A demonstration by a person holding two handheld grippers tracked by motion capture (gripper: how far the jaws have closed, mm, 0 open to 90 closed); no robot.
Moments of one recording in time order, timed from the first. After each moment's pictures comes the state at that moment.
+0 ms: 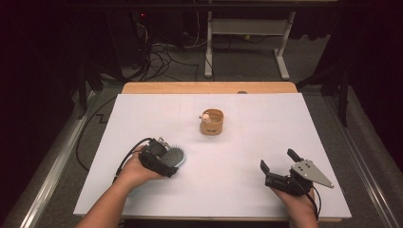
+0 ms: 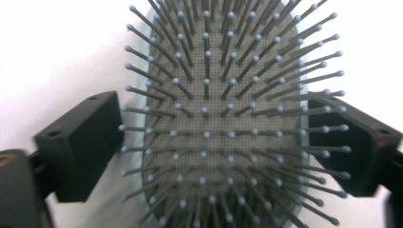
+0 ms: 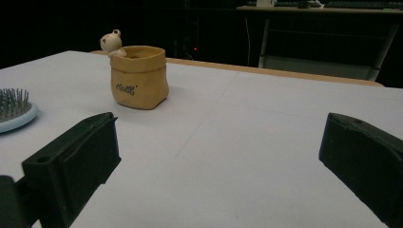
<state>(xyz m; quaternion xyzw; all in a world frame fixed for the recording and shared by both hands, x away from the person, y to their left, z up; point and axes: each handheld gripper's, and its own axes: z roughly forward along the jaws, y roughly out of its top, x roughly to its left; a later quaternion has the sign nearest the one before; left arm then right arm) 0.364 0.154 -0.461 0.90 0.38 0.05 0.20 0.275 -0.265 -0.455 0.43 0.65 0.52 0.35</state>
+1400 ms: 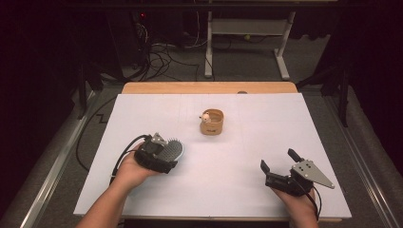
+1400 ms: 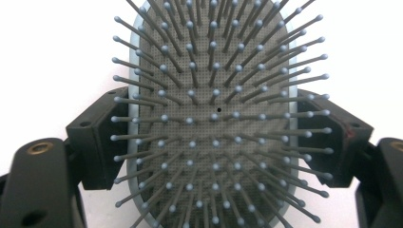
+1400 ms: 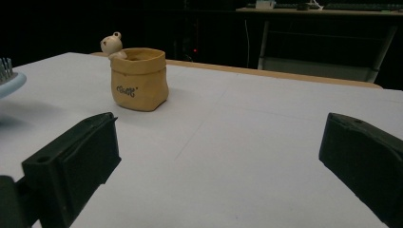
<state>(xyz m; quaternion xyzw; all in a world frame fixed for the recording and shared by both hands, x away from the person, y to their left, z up) 0.352 0.165 -0.432 0.89 0.36 0.09 0.28 0.274 -0.265 -0.454 0.43 0.65 0.52 0.35</state>
